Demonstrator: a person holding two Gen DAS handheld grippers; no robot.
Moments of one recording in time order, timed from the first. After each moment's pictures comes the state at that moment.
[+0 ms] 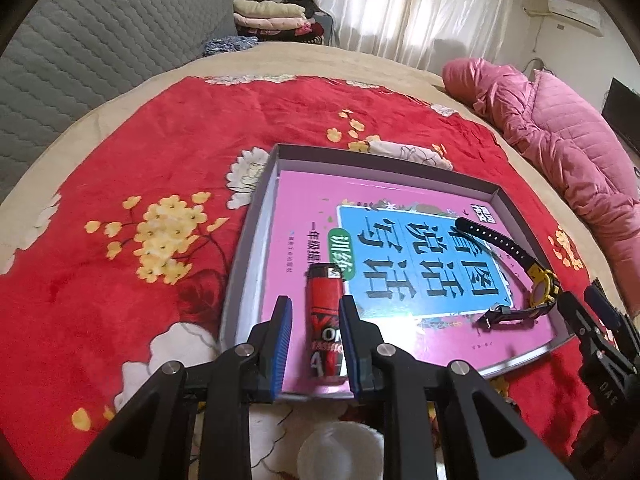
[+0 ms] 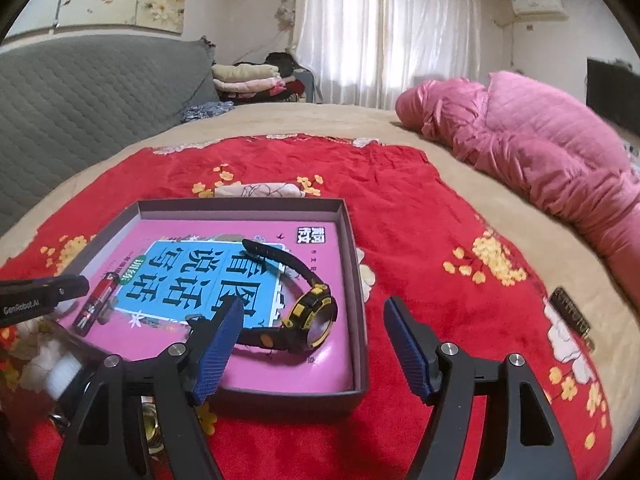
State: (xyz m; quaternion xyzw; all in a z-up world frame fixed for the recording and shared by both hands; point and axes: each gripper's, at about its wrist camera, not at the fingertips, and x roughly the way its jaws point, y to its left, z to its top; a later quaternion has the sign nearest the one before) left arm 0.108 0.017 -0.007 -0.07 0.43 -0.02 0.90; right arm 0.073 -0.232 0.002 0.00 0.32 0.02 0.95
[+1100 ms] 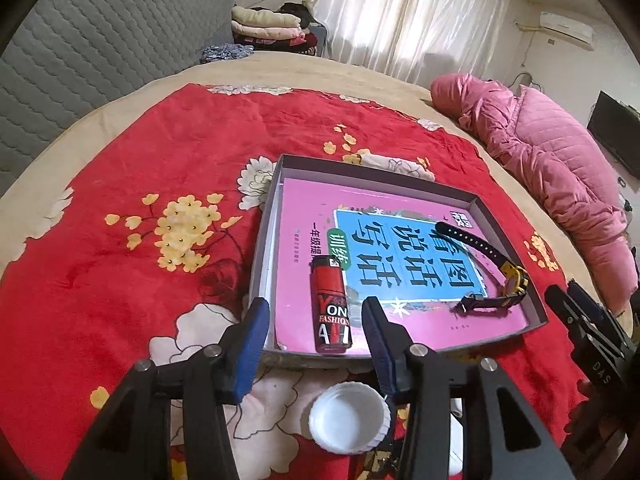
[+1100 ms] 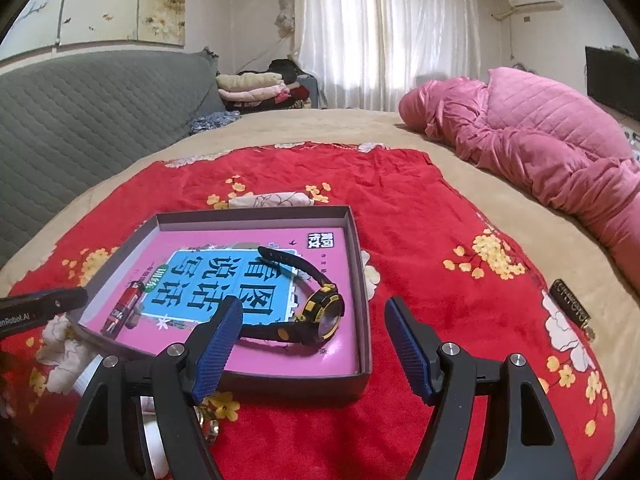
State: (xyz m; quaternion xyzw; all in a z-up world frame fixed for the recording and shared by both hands) left arm 0.079 0.035 0.011 -0.09 0.41 -0.05 0.91; right arm 0.052 -0.233 0.020 0.02 0.31 0.04 0.95
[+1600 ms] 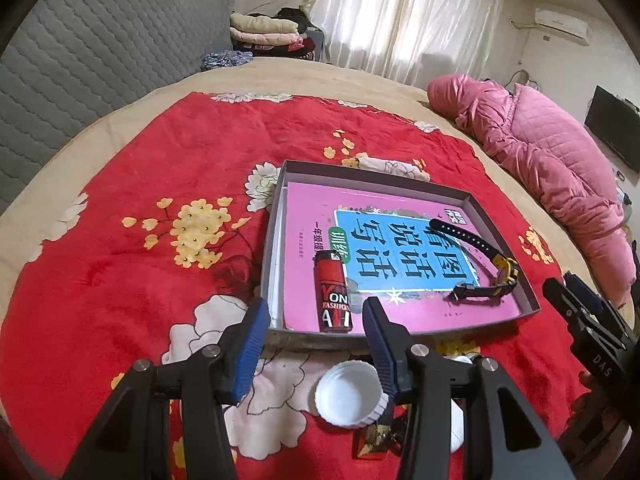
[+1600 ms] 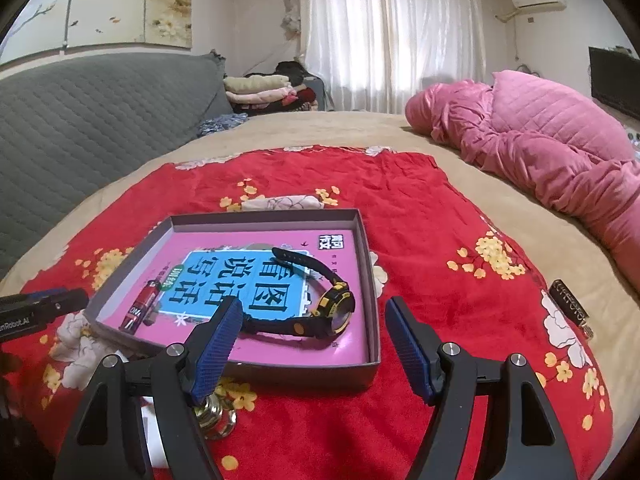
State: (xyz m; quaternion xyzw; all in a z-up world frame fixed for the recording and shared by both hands) left arm 0.058 0.037 0.025 -0.08 0.41 -0.05 0.91; right arm 0.034 -0.225 0.033 0.01 0.30 0.05 0.95
